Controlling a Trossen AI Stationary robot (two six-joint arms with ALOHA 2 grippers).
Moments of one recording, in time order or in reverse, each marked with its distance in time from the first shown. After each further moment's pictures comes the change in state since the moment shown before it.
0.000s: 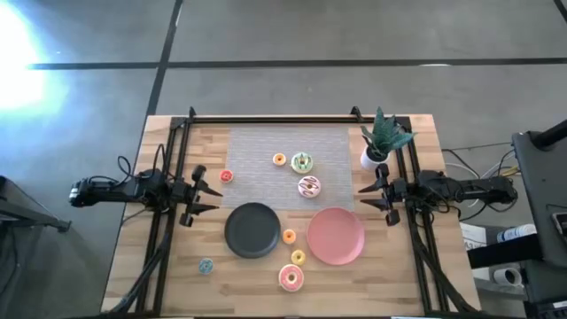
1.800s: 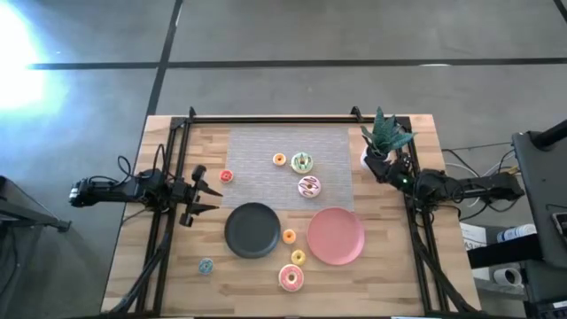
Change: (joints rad) left arm 0.000 0.000 0.000 0.000 0.000 0.000; right arm -0.002 0.146 0.000 0.236 0.703 1.265
